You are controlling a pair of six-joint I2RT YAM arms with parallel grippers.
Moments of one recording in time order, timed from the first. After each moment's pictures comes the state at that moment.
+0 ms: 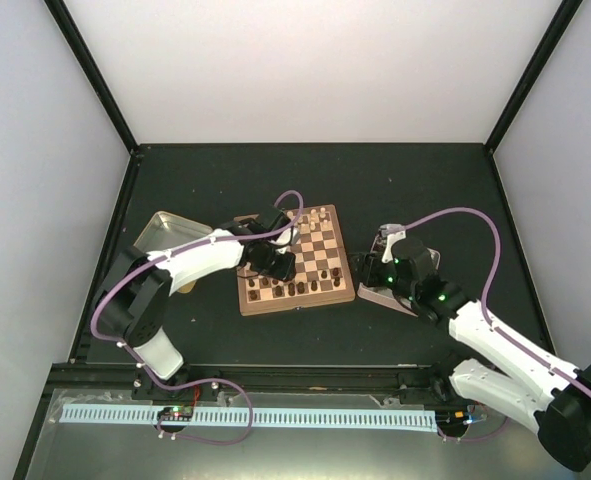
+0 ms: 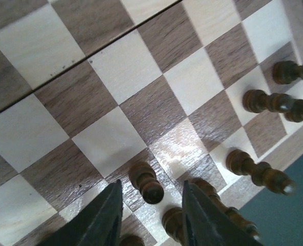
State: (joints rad) left arm -0.66 1.67 1.06 -0.58 0.21 -0.34; right arm 0.63 0.93 0.55 -0.18 -0.05 0.54
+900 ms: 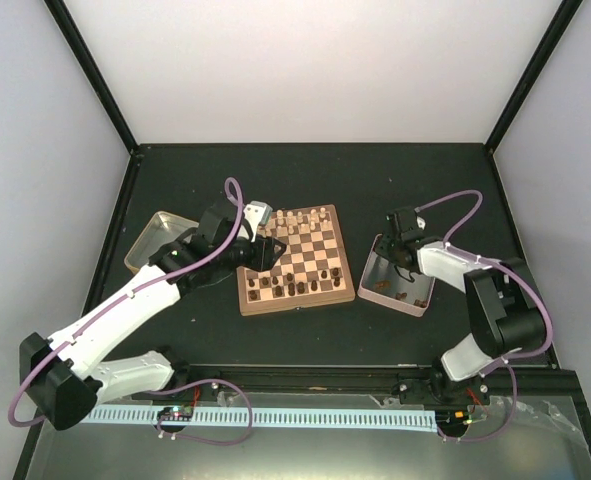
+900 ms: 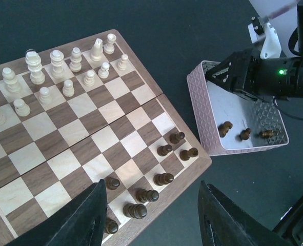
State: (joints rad) left arm -0.66 1.10 0.96 -0.53 0.15 -0.41; right arm 0.32 1.55 0.76 -0.20 0.12 0.77
